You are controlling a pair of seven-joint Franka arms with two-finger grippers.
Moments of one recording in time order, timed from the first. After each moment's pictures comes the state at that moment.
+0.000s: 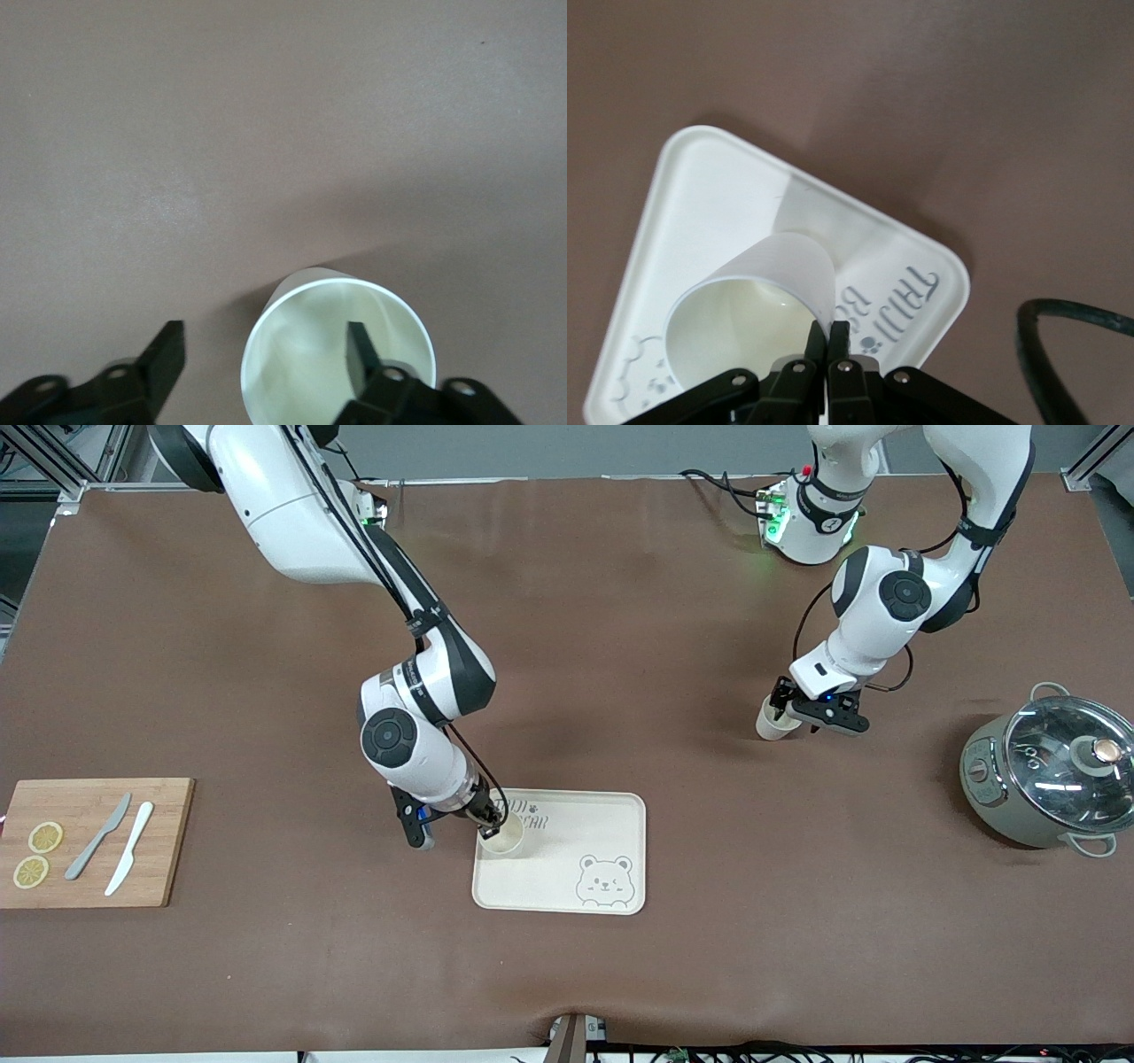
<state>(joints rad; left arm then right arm) 0.34 0.13 -0.55 -2.58 0.06 2.82 0.09 0.50 0.73 0.01 -1.44 0.21 2.33 1.50</state>
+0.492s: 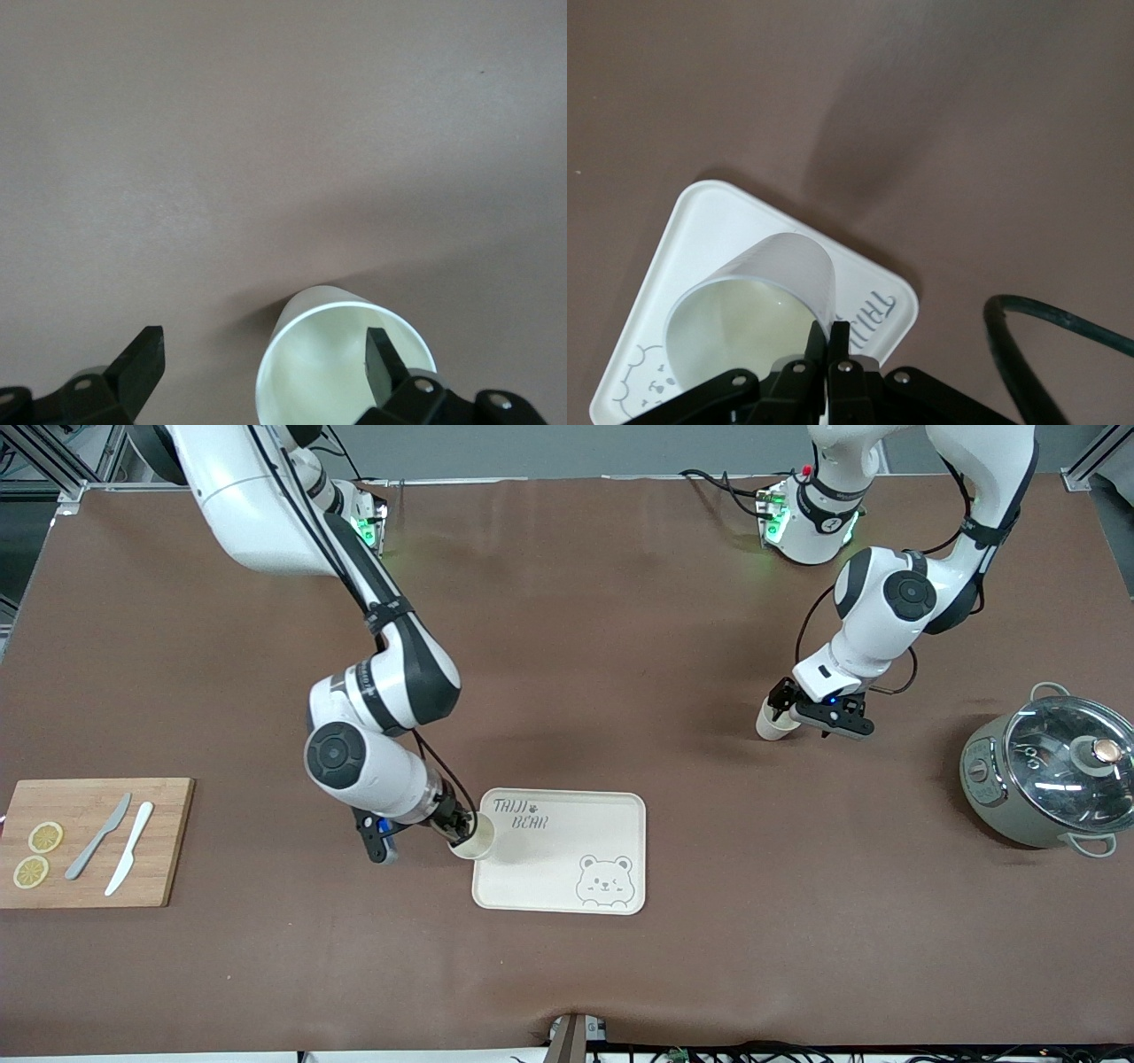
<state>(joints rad) 0.35 0.12 -0.55 -2.55 0.06 2.79 0.09 0.41 0.68 0.00 -1.37 0.21 2.07 1.38</state>
